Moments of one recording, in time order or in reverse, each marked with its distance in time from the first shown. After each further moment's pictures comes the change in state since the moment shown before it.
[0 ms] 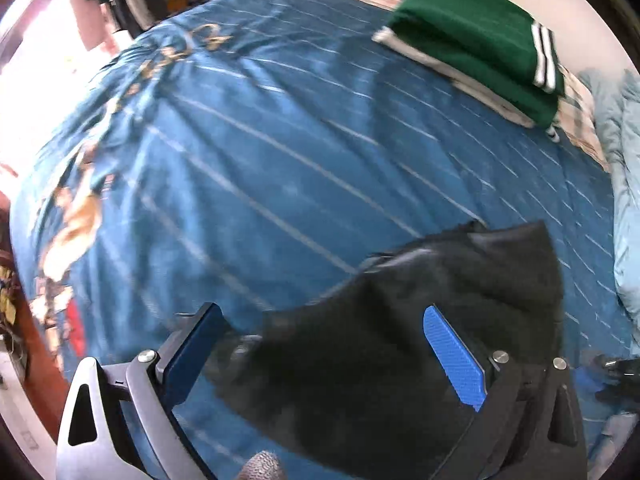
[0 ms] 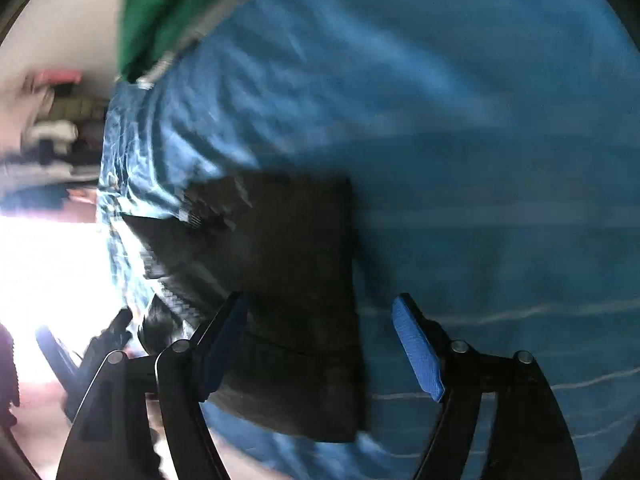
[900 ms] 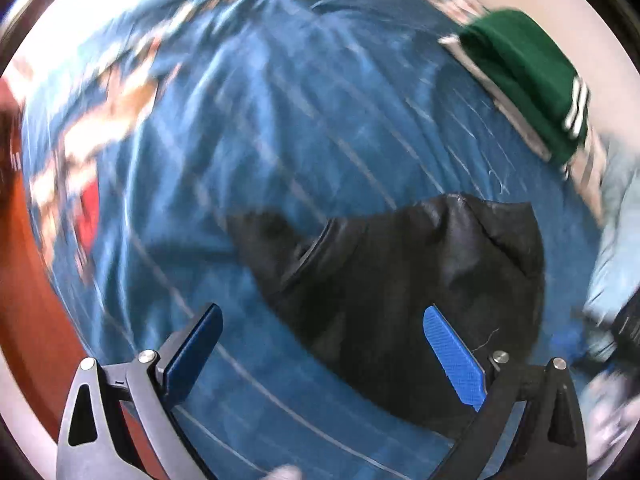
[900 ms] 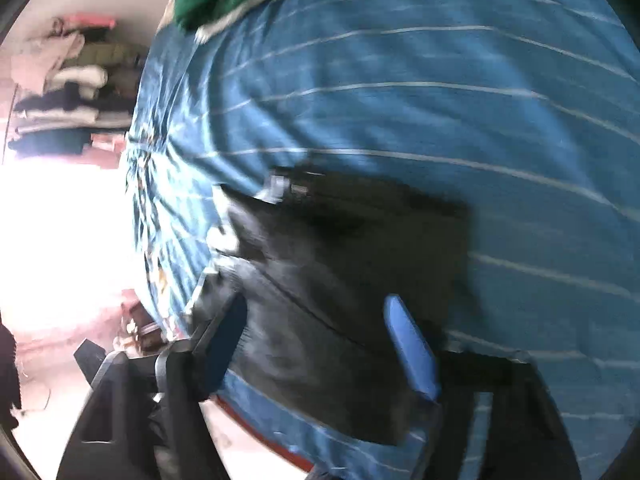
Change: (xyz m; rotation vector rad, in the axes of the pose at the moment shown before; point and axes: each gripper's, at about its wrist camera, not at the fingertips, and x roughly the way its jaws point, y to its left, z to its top) left arm -0.023 0.076 -0.072 -0.323 0.099 -0.126; right arm 0.013 0.024 0.037 -0.096 0.147 0.110
